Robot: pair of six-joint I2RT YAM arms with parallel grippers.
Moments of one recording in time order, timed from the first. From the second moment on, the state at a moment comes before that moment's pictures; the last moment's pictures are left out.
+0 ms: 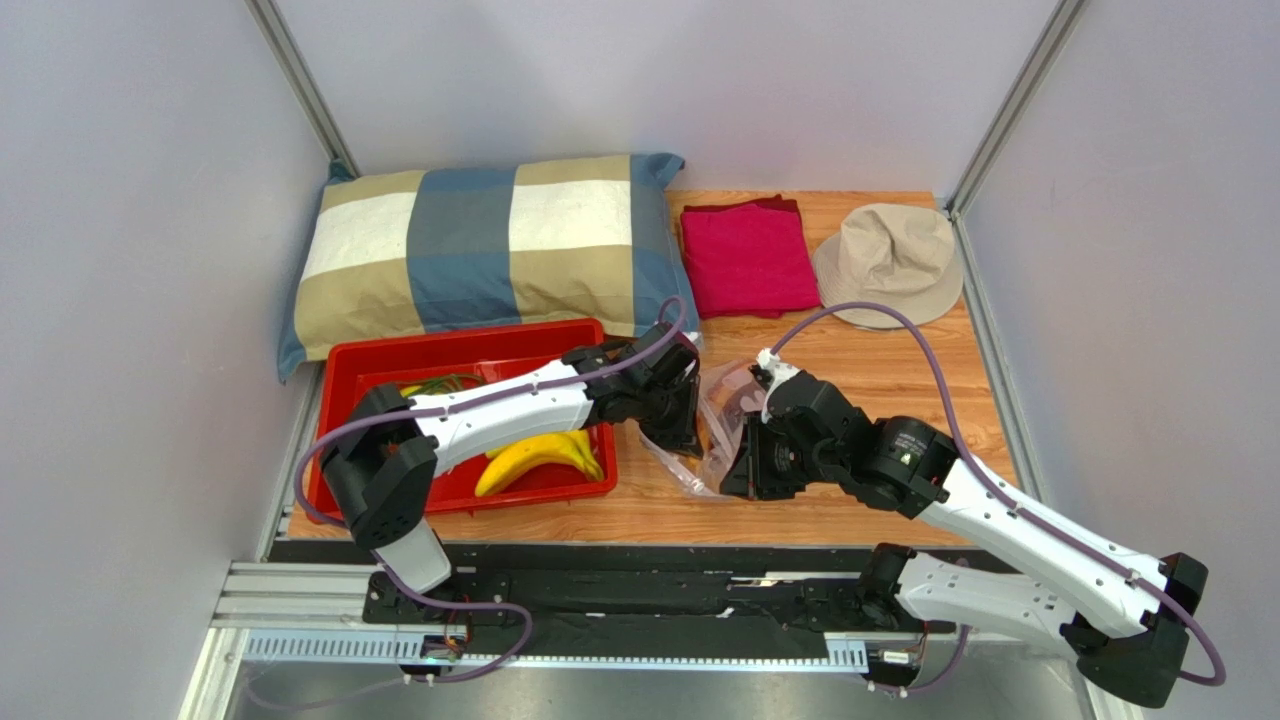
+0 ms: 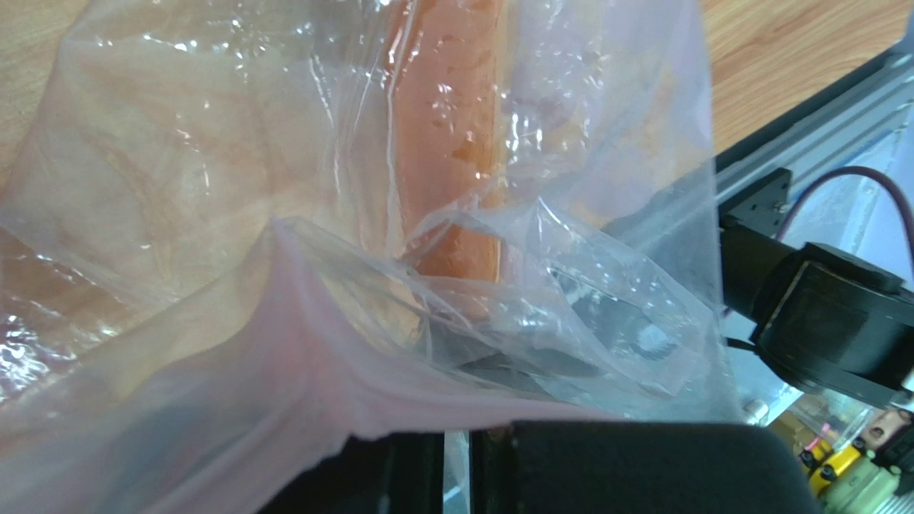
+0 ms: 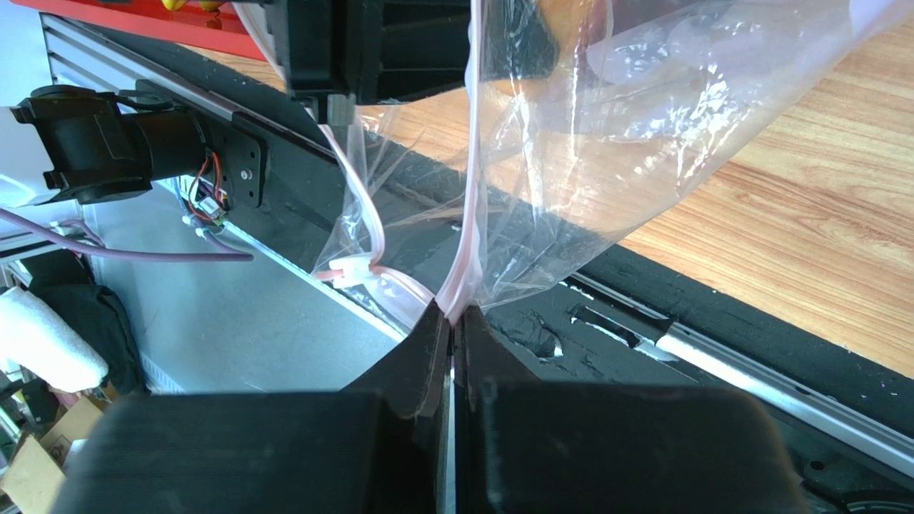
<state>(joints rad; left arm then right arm) -0.95 1.66 1.20 -0.51 0.18 -0.80 0.96 0.89 0.91 -0.86 -0.06 0.83</state>
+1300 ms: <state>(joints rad) -0.88 1.48 1.03 -0.23 0.41 -0.83 0.96 0.70 0.89 -0.87 0.04 0.84</state>
